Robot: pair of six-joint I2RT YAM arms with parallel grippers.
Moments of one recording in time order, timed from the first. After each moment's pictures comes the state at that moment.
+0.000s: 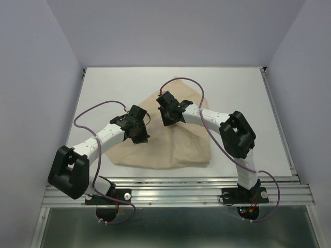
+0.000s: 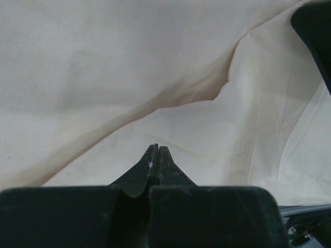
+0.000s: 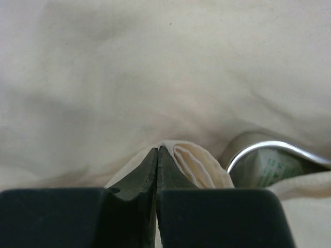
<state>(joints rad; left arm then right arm) -0.53 1.36 0.87 -0.62 -0.03 -0.78 0.80 2.03 1.59 -0.51 0.19 0.41</state>
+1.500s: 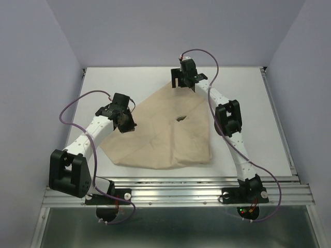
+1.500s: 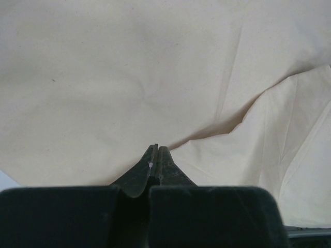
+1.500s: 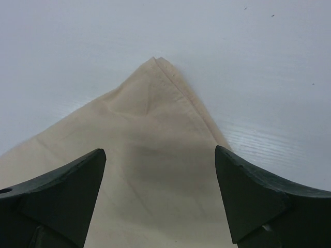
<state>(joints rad) -0.30 1.36 1.00 -0.71 -0.04 -0.62 0.41 2.59 2.40 -0.45 0.13 0.20</state>
